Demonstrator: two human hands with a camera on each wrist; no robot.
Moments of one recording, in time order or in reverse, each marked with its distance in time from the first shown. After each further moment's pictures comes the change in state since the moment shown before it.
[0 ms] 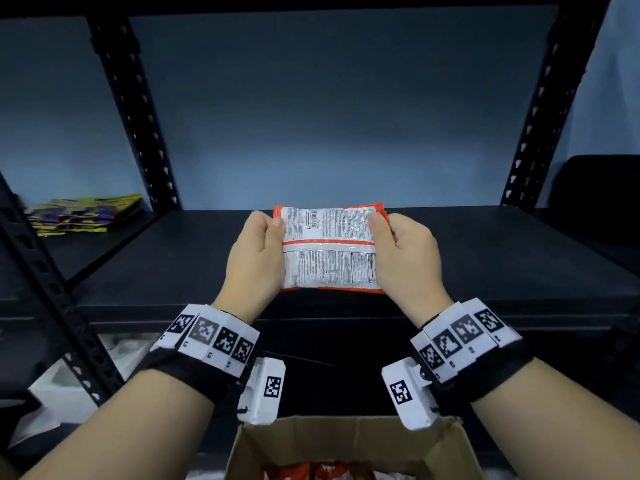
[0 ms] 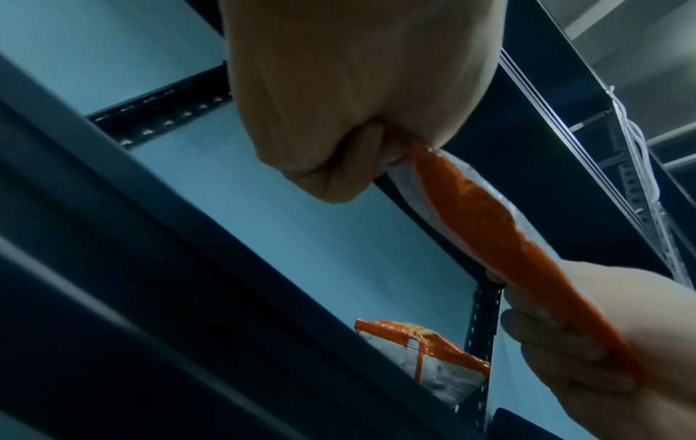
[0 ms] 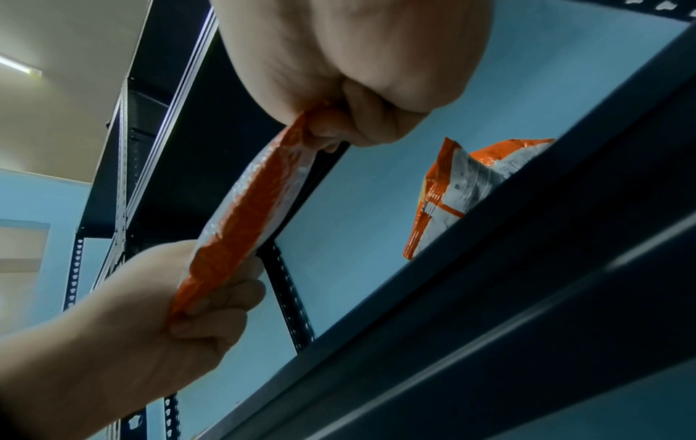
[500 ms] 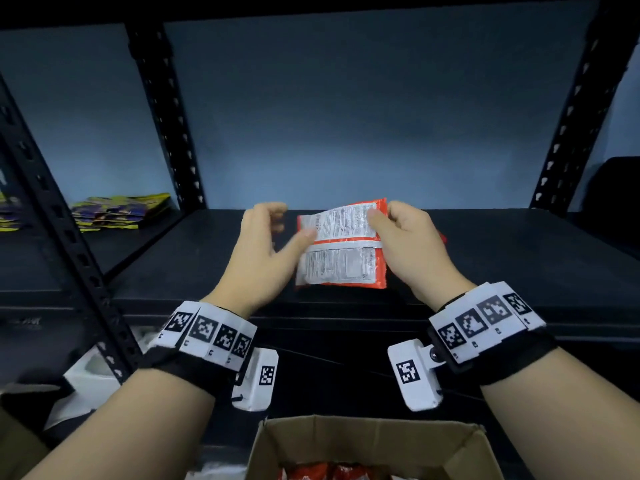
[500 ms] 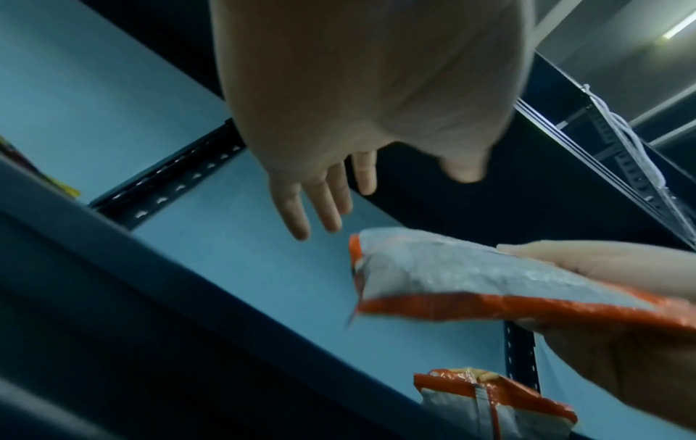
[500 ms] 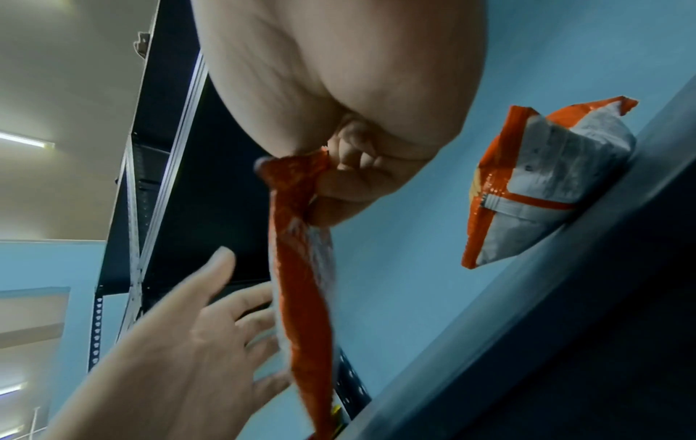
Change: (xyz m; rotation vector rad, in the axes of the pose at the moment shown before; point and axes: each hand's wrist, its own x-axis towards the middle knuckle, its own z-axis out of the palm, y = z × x) left_hand 0.012 -0.025 -0.037 0.037 -0.159 0.118; right_hand 0.012 -0.035 0.017 0.165 -0.232 0.114
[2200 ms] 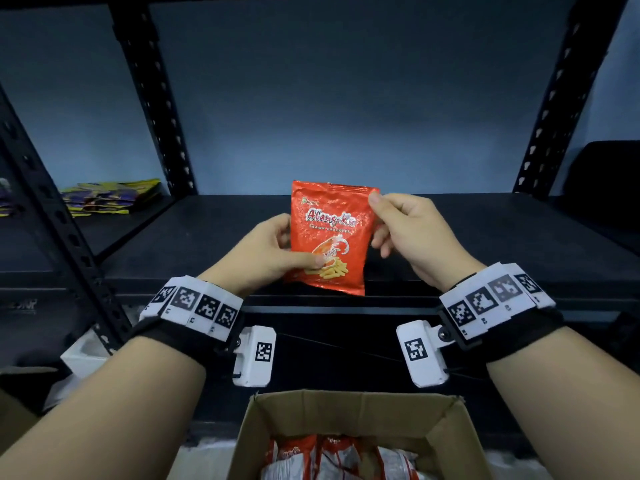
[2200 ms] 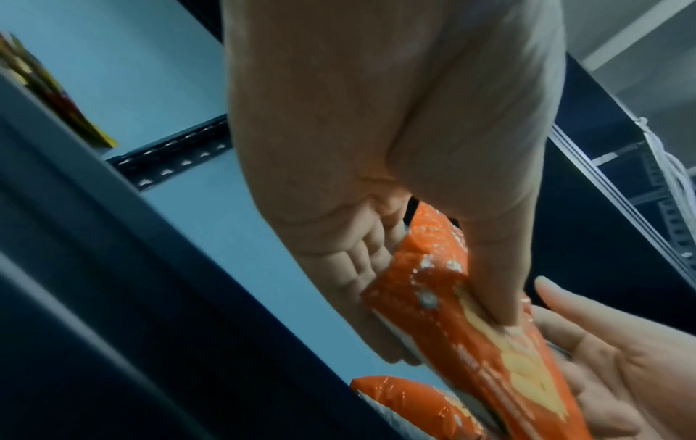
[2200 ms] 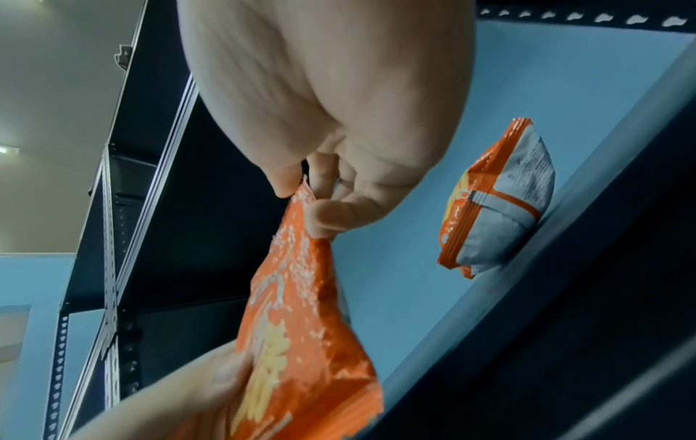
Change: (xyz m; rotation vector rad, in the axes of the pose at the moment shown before) left_hand -0.016 0.025 0.013 -0.375 -0.417 -0.302; right_hand -0.003 0.026 -0.035 0.116 -0.114 0.034
